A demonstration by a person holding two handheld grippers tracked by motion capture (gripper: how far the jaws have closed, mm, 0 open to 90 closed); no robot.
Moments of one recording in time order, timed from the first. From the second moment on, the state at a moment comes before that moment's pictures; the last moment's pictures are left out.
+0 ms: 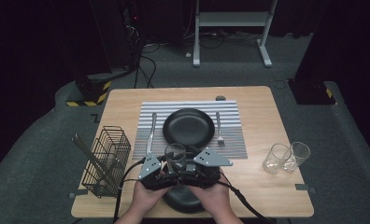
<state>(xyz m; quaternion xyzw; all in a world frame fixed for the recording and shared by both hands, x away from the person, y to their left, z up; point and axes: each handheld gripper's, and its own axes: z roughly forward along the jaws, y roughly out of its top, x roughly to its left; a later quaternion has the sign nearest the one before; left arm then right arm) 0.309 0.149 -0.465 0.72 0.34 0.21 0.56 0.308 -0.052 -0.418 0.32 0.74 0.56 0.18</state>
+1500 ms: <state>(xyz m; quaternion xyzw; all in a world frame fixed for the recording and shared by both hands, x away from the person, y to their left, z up) 0.322 0.180 -0.466 0.69 0.39 0.26 0.55 0.315 -0.151 -0.457 0.39 0.74 0.48 0.27</state>
